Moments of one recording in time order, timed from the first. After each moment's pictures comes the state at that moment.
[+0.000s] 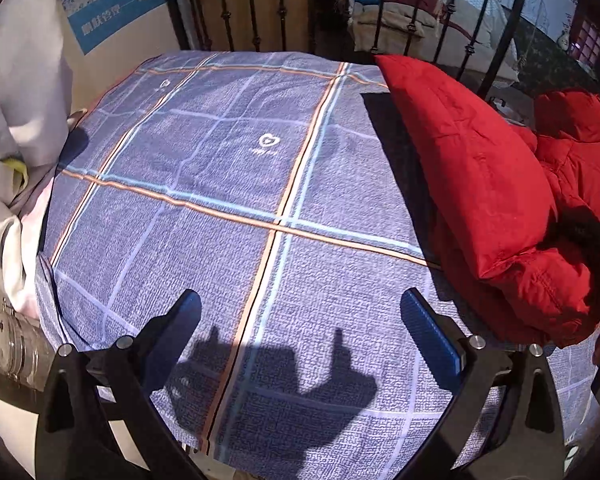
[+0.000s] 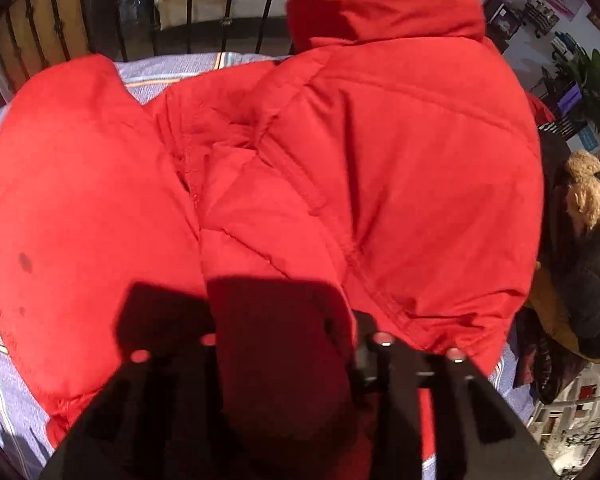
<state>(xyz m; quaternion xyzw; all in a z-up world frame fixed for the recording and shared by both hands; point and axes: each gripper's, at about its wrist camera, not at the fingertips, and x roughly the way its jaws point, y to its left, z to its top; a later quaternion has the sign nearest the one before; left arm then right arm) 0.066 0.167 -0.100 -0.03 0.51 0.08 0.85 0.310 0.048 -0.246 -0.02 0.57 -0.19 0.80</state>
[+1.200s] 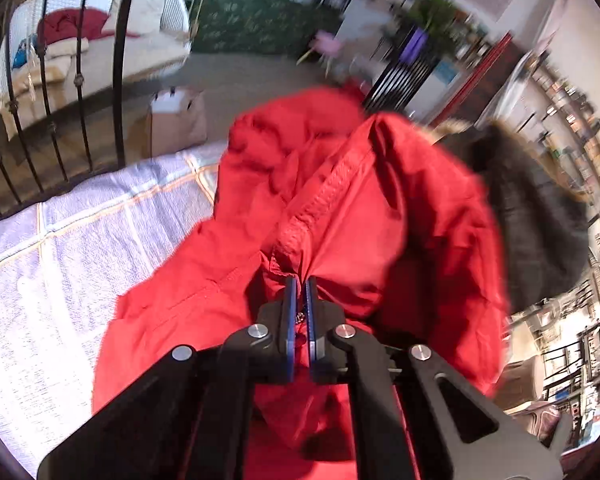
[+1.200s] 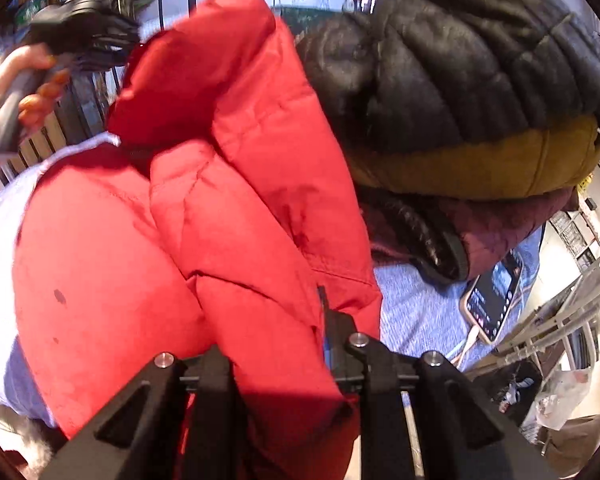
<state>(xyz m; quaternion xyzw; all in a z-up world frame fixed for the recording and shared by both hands) 0.222 -0.213 -0.027 0.01 0.45 -0.42 0.78 -0.017 -0.144 -0.198 0.07 0.42 -0.23 0.87</state>
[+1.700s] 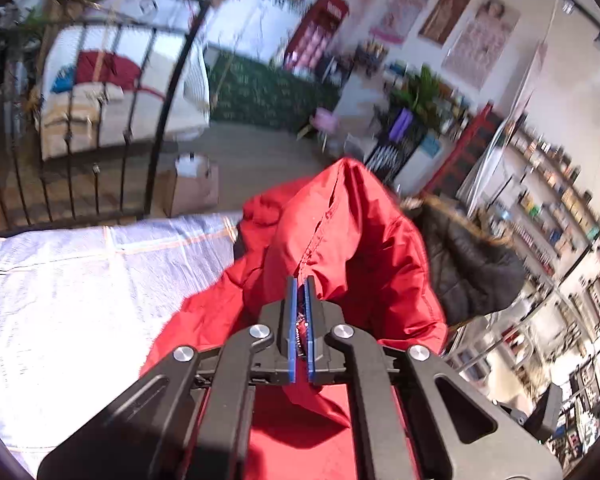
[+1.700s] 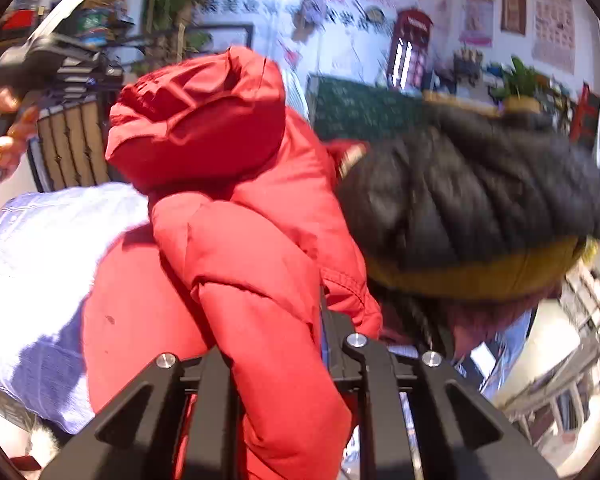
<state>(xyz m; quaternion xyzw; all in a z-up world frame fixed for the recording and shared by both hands) 0.157 -0.054 0.060 -0.09 0.35 -0.42 0.83 -0.026 -0.079 -0.112 -0.02 0.32 -0.18 0.93</state>
